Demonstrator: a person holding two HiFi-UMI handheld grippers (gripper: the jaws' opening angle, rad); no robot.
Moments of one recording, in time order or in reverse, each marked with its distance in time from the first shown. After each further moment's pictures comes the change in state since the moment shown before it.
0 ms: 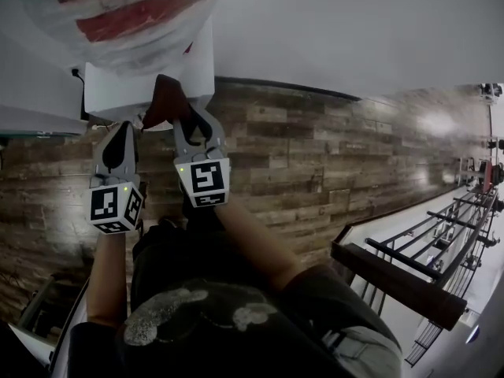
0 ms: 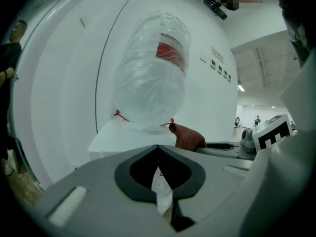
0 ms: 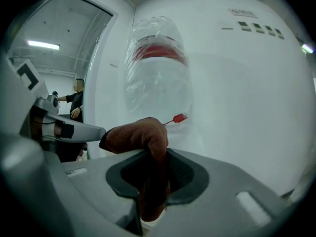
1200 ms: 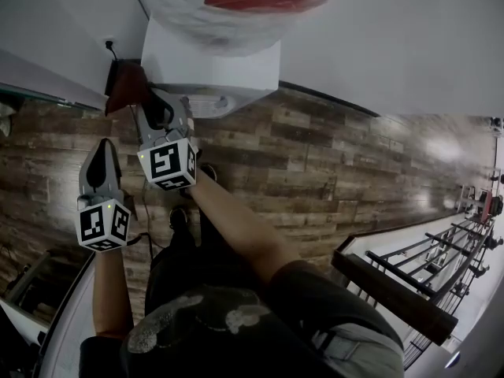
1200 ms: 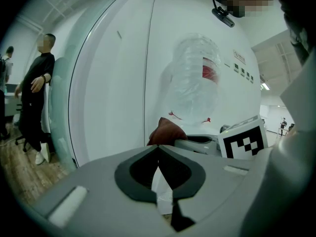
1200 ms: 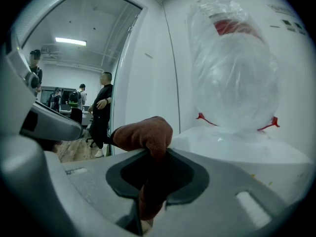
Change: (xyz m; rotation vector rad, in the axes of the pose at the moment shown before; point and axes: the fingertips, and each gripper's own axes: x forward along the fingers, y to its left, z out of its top) left arm -0.124 0.133 -0.020 -0.071 -0.007 0.264; right arm 0.083 0.189 0.002 -0.163 0.004 0.232
